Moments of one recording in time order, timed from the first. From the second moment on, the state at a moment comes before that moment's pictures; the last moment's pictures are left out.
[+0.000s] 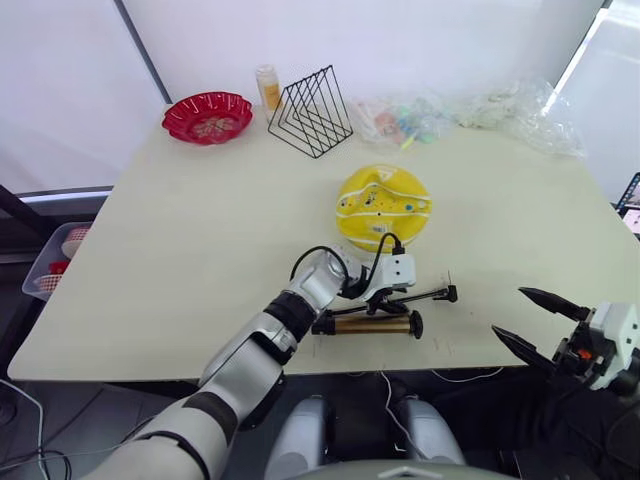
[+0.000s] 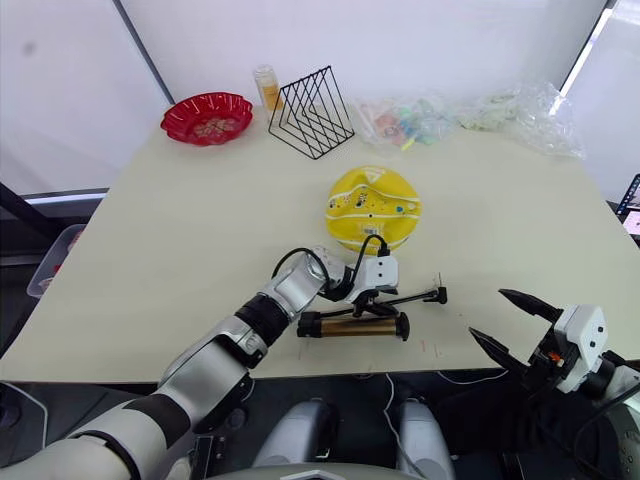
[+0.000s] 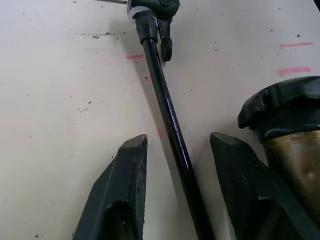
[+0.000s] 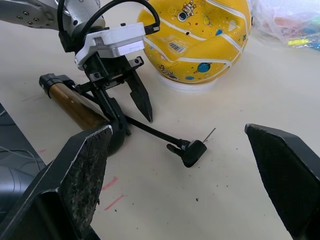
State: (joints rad) left arm -0.82 0.11 -0.55 0.70 0.19 0.16 -1.05; right arm 0.36 -0.61 -0.36 -0.24 0.54 -0.05 1.02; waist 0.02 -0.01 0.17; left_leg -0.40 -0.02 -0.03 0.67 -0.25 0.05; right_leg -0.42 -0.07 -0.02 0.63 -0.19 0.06
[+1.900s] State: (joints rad) left arm -0.47 0.16 -0.34 0.26 -0.06 -0.01 -0.98; right arm 0.14 -0.34 -0.27 -0.59 1.10 0.69 0.12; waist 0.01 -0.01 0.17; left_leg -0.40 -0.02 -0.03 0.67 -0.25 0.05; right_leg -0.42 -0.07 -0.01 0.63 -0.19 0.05
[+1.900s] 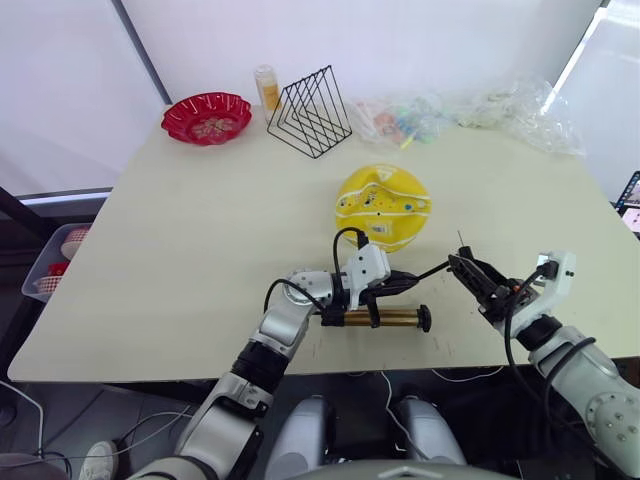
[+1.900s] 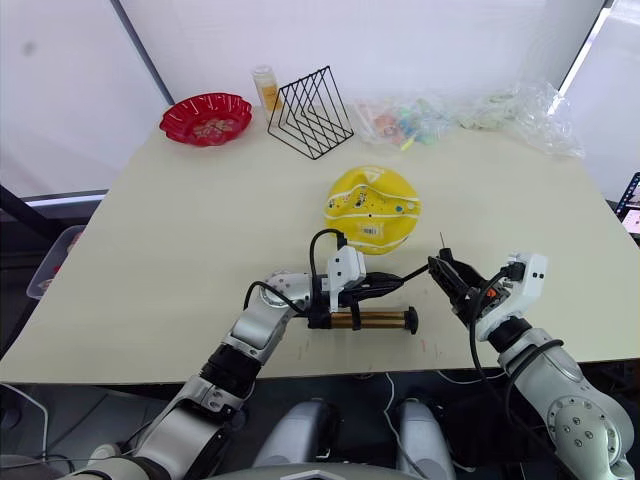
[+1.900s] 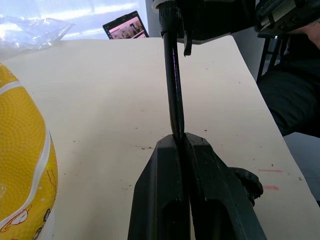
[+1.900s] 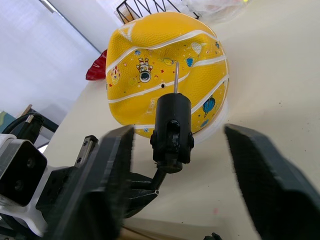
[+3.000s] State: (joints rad) left arm -0.70 0.30 -0.11 0.22 -0.18 0.17 -0.85; right arm 0.14 -0.69 -0.21 -0.57 0.57 0.41 0.60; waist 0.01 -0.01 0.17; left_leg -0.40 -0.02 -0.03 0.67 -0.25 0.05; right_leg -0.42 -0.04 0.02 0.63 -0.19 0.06
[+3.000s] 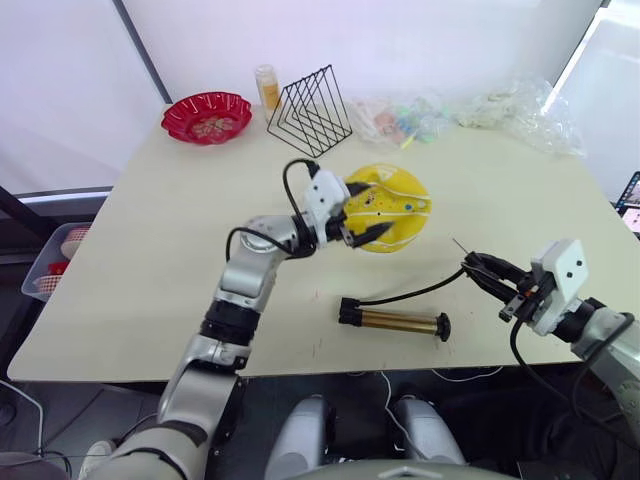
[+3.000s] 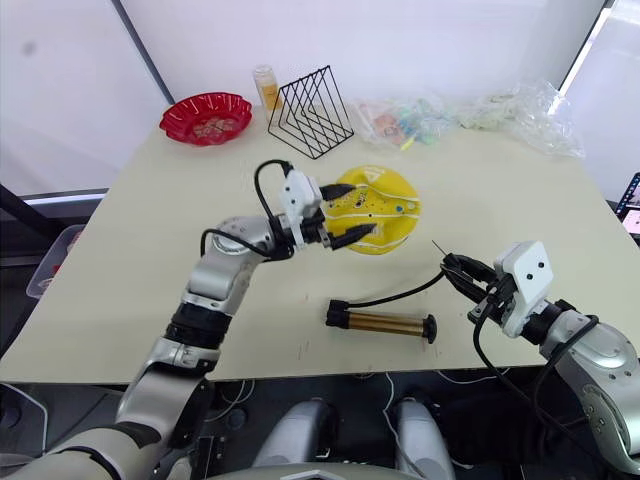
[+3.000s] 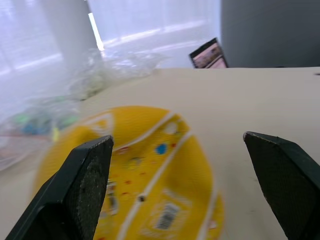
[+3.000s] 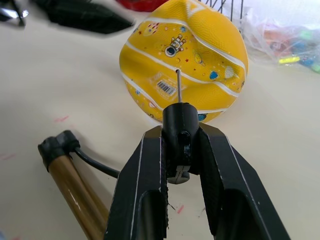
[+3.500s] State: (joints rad) left arm -0.97 0.35 -0.12 0.64 -0.09 0.20 -0.83; right arm 0.13 -0.68 -0.20 -0.55 0.49 0.38 0.65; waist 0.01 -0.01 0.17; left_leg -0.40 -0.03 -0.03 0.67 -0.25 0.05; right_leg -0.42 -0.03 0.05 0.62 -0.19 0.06
